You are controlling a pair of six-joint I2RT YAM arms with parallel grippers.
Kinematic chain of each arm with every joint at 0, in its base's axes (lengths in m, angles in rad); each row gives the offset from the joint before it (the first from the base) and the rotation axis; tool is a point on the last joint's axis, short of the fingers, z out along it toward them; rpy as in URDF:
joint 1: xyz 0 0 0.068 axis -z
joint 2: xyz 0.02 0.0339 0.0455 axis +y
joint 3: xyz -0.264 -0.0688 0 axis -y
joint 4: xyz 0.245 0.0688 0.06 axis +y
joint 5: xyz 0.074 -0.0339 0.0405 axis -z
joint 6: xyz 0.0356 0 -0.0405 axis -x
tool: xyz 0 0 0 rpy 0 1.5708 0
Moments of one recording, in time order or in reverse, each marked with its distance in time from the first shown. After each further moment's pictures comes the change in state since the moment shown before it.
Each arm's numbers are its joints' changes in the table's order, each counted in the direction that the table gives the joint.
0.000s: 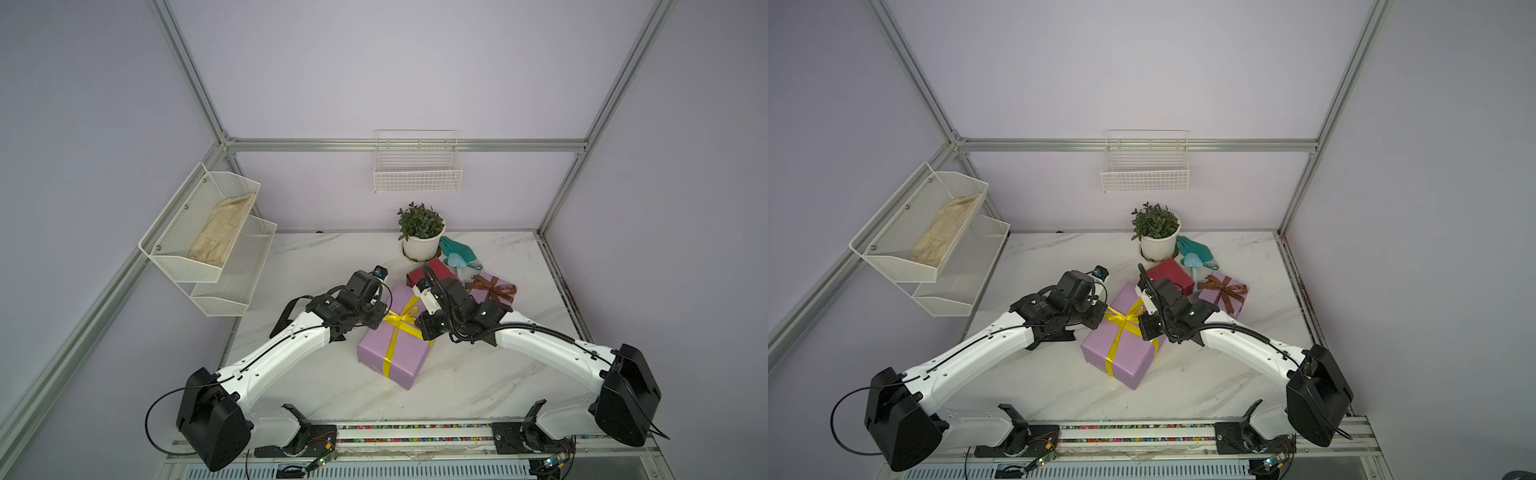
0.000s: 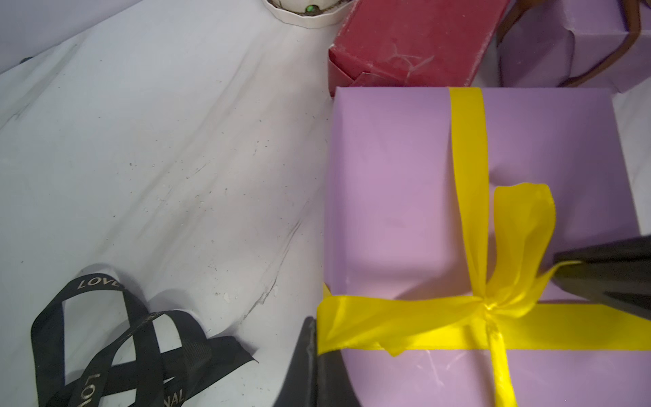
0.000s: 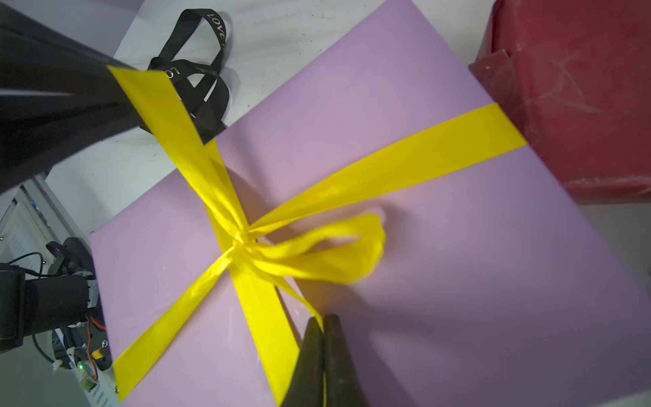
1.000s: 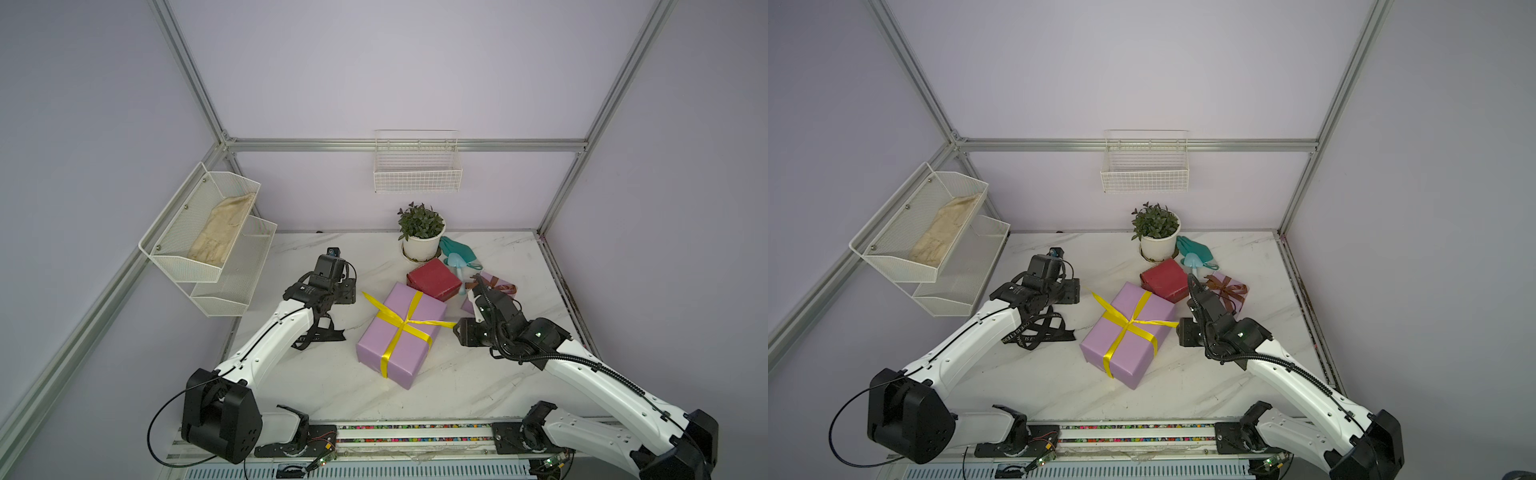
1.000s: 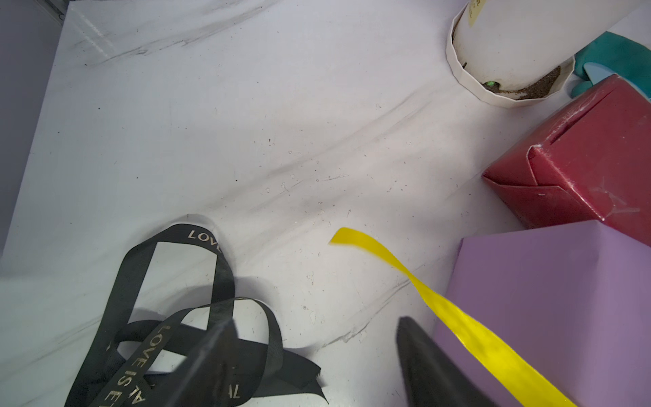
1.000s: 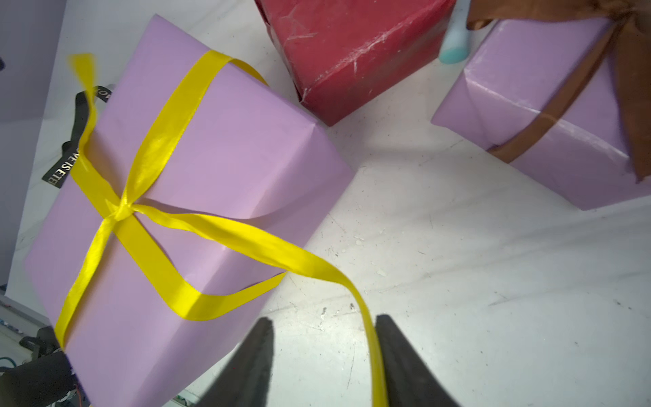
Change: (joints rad) left arm -0.301 0.021 -0.002 -0.069 -0.013 0.130; right arm 0.124 -0.362 -0.149 0.236 0.130 -0.230
